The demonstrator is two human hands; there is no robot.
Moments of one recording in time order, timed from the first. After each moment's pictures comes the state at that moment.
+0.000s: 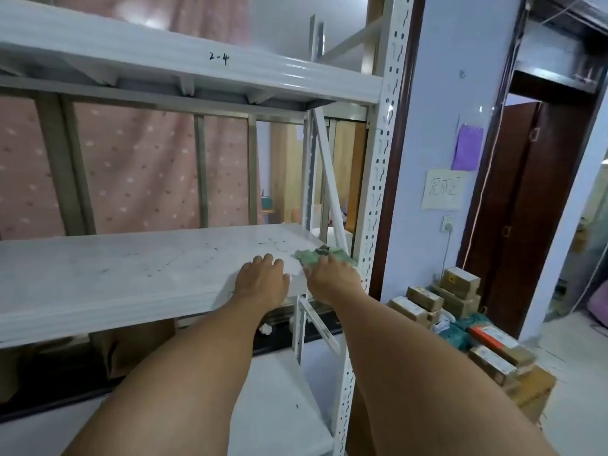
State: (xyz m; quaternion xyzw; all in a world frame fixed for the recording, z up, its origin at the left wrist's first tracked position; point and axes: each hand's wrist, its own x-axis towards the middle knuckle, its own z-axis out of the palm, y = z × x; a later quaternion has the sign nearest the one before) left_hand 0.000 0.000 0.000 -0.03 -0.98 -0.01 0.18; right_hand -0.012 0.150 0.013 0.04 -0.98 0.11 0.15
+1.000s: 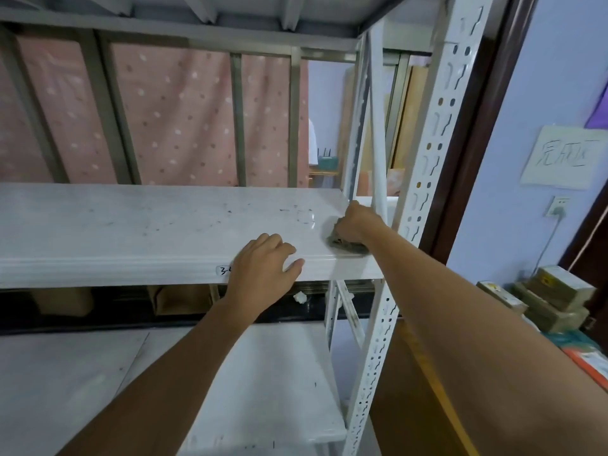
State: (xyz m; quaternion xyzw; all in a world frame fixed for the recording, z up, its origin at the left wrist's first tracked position) left_hand -0.034 0.014 -0.054 -0.01 -0.90 -0.07 0.42; right_hand -0.172 0.172 0.036 0.10 -0.98 0.20 0.00
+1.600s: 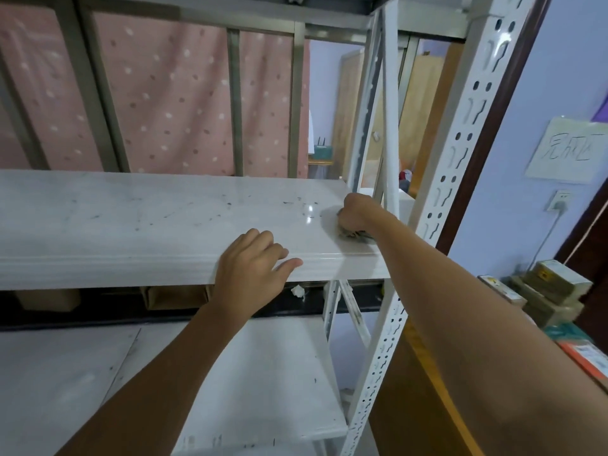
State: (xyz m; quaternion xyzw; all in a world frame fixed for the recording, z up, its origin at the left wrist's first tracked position) left_hand -0.043 -0.023 -0.069 -0.10 -0.82 -0.07 0.56; right_hand -0.200 0.141 0.036 0.13 -0.99 0.10 -0.01
